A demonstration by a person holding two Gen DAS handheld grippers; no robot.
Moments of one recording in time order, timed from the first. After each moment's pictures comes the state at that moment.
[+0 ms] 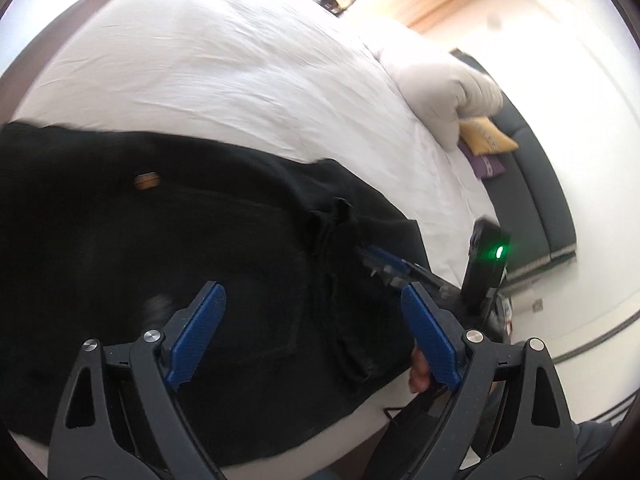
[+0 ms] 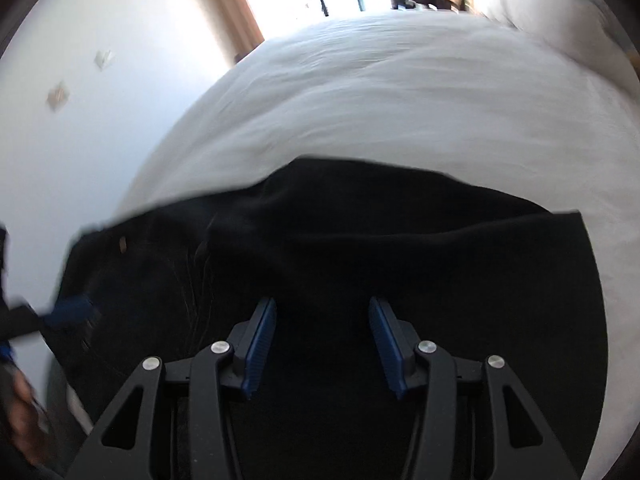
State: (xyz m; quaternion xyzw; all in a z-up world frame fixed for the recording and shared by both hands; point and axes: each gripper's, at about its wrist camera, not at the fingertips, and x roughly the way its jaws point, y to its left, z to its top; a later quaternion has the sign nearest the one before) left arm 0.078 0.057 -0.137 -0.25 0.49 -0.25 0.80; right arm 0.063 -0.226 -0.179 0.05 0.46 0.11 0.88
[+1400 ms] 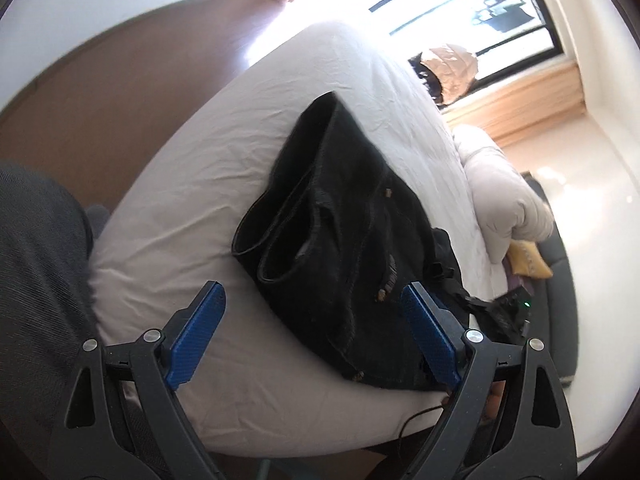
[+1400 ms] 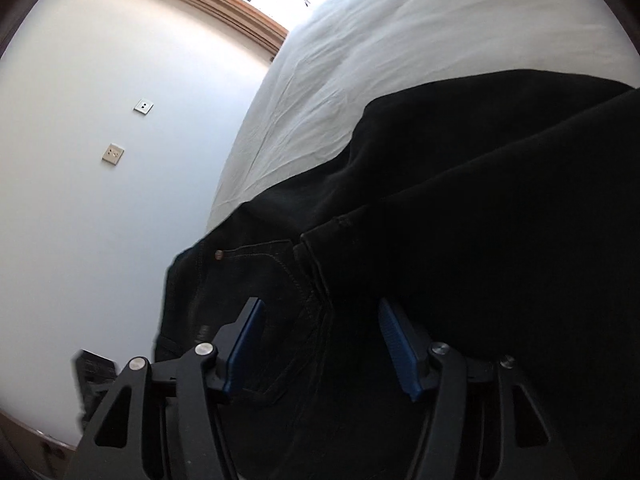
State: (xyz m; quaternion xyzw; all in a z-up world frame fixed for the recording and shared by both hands) left arm -0.038 0.225 -0.177 -0.41 0.45 -0.07 0.79; right arm 0.056 -0.237 -0.198 0.31 0.49 0.24 0.78
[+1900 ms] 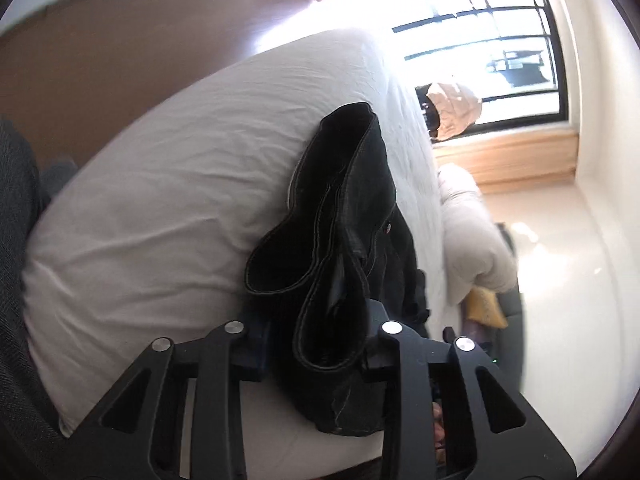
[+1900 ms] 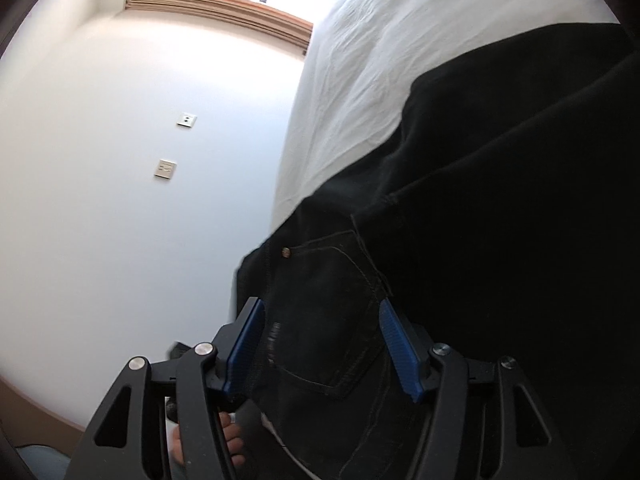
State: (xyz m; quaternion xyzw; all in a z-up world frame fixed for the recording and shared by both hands) left arm -0.010 0.236 -0.219 -0.53 0.41 -0.07 0.74; right arm 0.068 -0.248 -0.195 0.40 0.47 0.32 0.72
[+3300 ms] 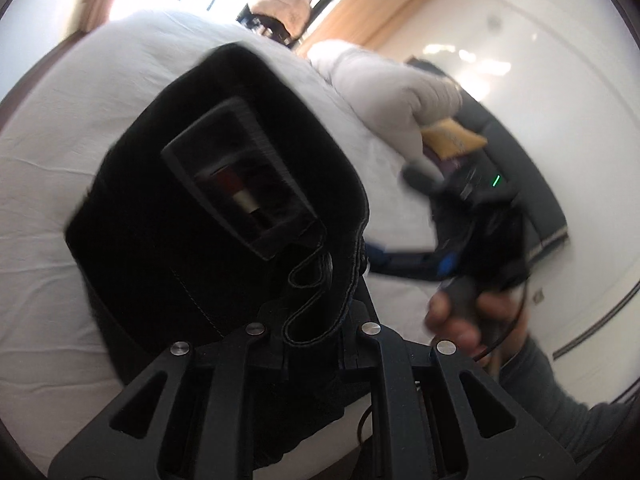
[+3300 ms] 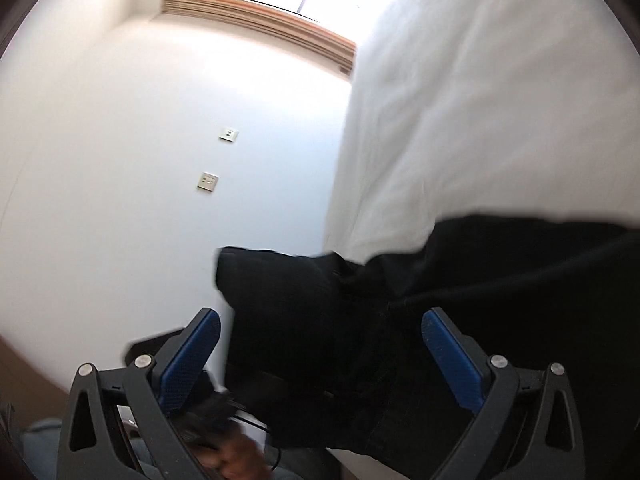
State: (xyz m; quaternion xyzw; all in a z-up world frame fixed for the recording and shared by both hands) left arm 0.062 -0.057 -0.056 -0.20 0.42 -0.31 0.83; right arm 0.069 -0.349 -0.096 0.38 0.43 0.36 0.74
